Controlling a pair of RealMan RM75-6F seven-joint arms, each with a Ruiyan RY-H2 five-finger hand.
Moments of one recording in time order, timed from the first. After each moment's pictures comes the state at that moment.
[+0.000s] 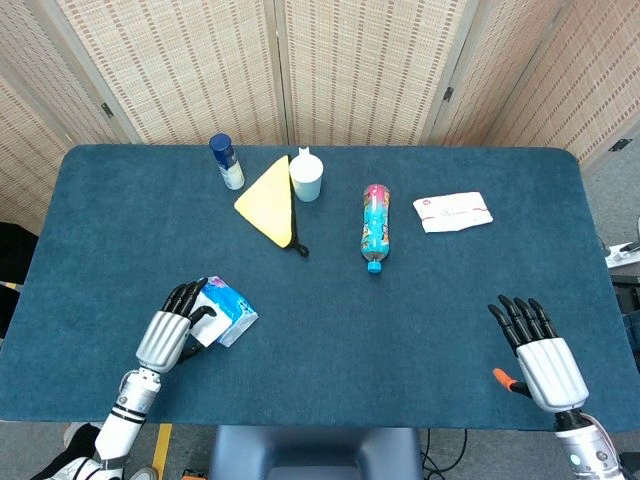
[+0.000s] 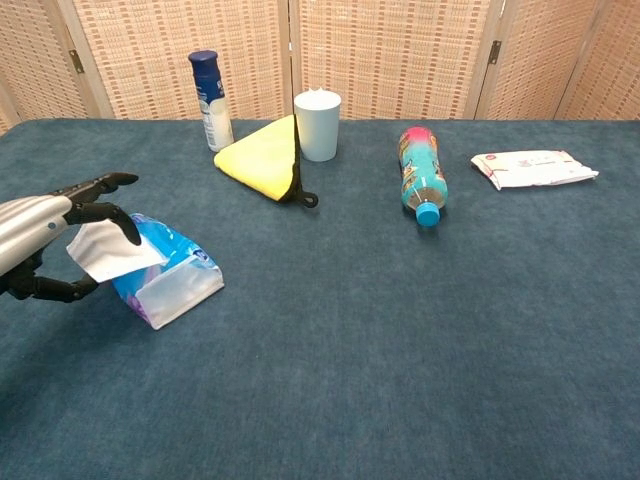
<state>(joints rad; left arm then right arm) -0.37 -1.65 -0.06 -1.25 1.57 1.32 0.04 0.09 -1.20 -0.02 -1.60 -1.67 1.48 -0.19</state>
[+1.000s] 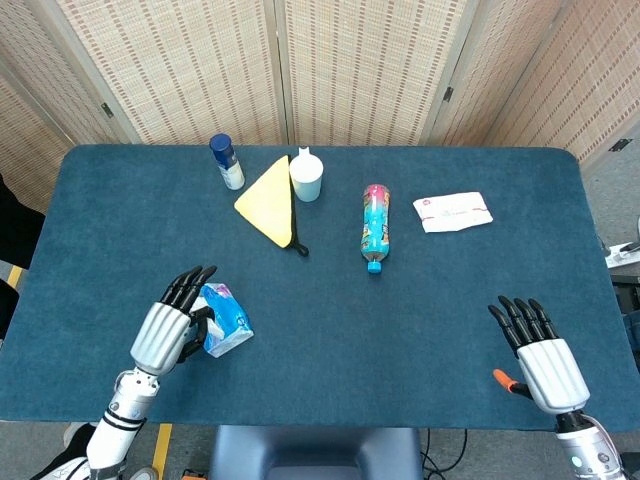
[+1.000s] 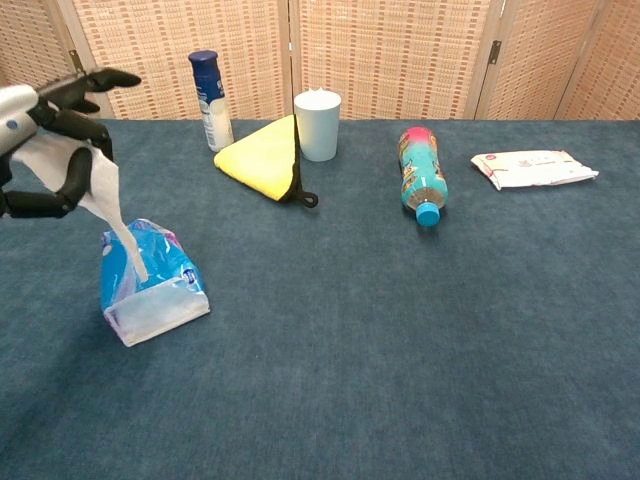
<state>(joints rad) -0.40 -1.49 -0.09 -1.59 1.68 1.44 0.18 0.09 -1.19 -0.03 -1.61 -1.68 1.49 -0.19</state>
